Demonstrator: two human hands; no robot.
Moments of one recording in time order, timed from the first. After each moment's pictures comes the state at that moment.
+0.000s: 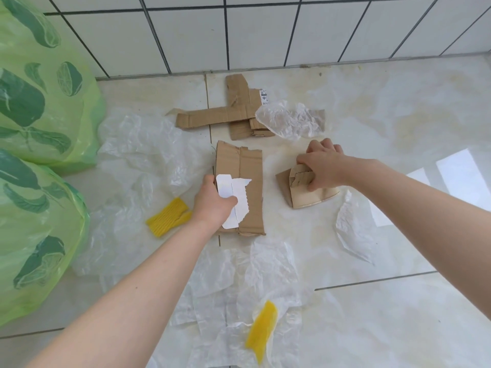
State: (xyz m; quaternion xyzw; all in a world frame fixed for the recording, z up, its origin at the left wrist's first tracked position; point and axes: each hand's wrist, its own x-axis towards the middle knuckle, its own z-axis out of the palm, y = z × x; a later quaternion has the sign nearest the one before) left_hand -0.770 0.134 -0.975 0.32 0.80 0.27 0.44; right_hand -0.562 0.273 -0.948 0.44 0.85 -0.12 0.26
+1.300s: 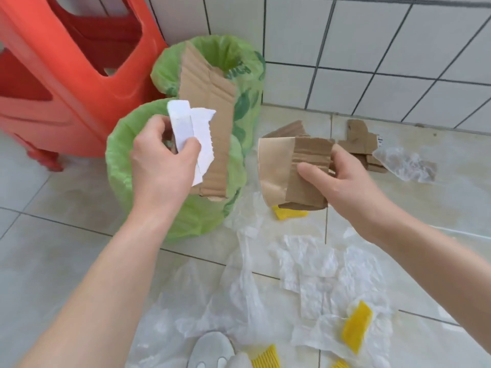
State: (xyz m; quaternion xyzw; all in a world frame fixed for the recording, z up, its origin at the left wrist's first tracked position) left_hand -0.955 -0.061 -0.763 0.29 0.82 0.49 0.02; right_hand -0.755 0.058 -0.776 0.37 0.64 -0.63 -0.22
